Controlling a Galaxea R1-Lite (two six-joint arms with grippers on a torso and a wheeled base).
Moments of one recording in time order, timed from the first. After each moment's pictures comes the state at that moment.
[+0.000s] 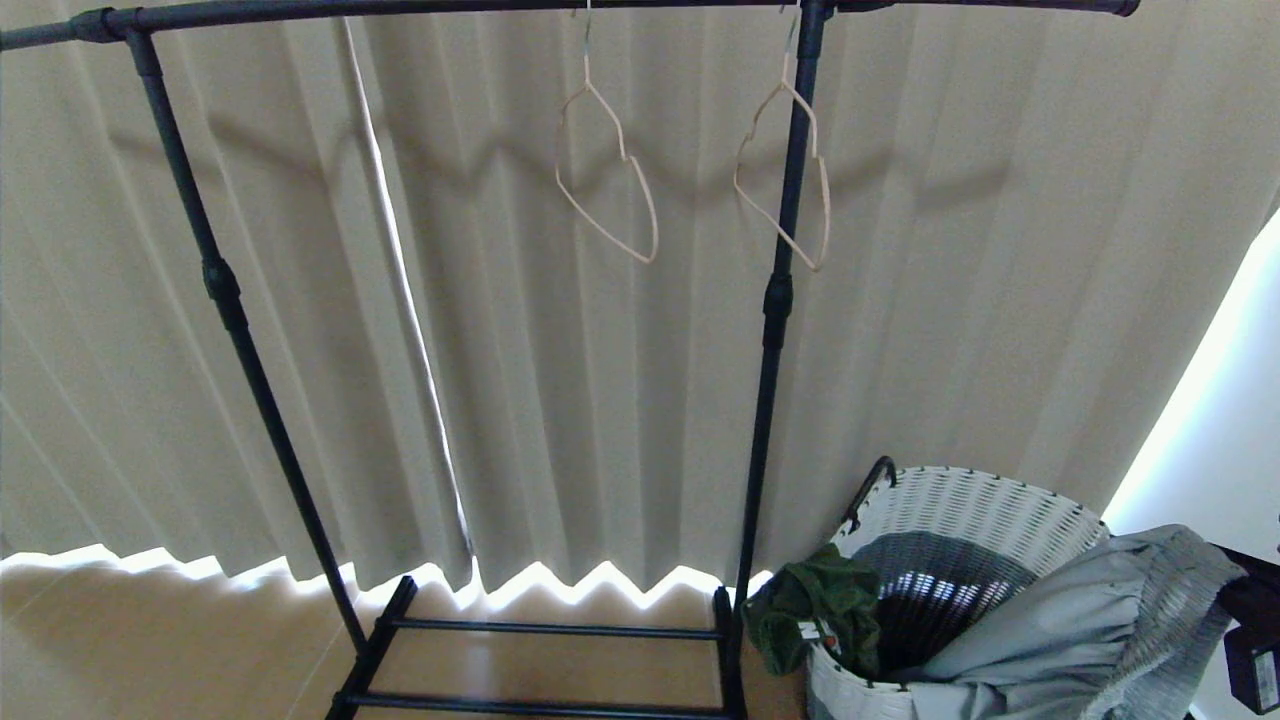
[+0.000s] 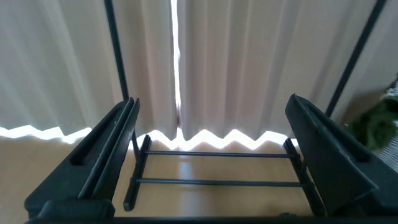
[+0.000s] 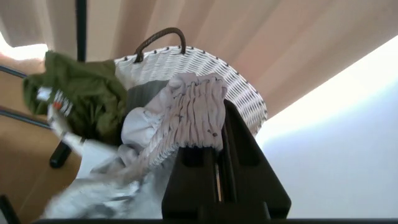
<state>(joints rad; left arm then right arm) 0.00 0.01 0.00 0.00 -0.01 0.00 -0.01 1.02 -0.20 -0.48 -0.03 -0.40</state>
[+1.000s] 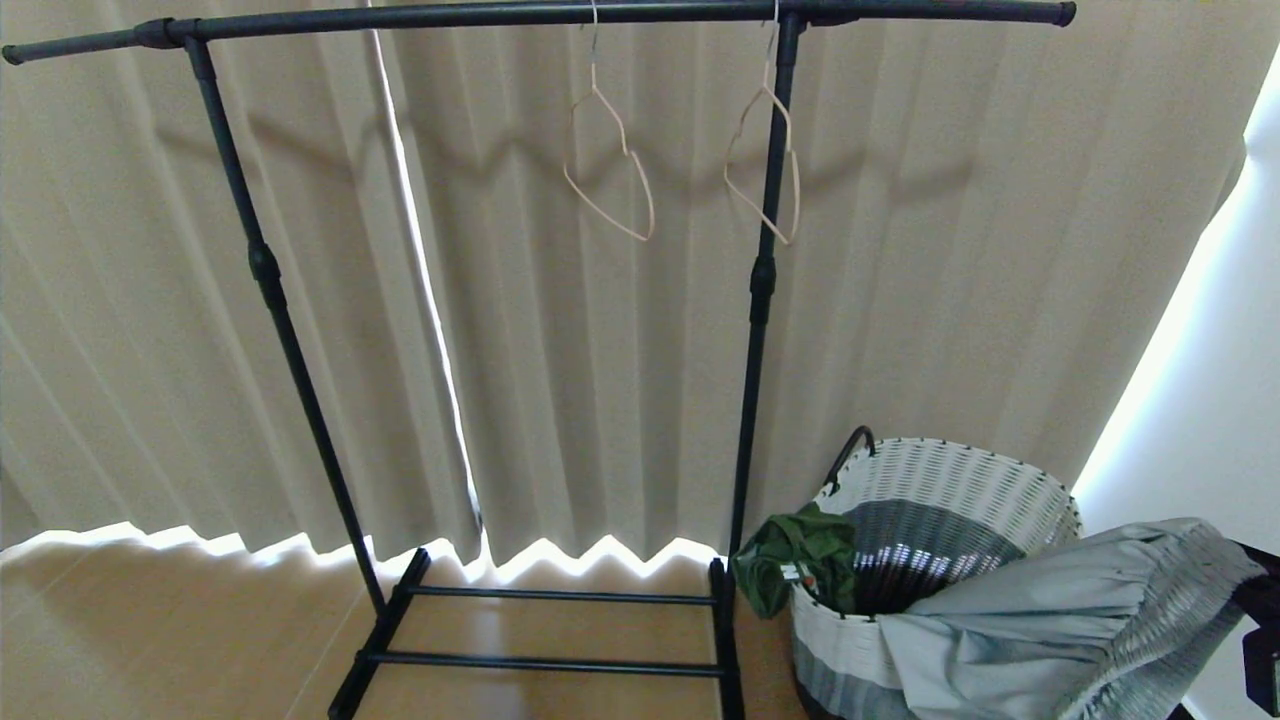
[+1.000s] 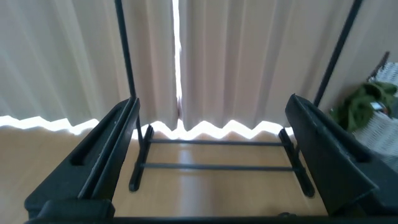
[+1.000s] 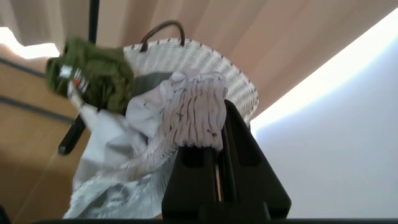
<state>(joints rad) 0.00 0.01 0.00 0.00 -0.01 0.00 -0.01 0.98 -0.19 -0.48 -0.03 -0.40</state>
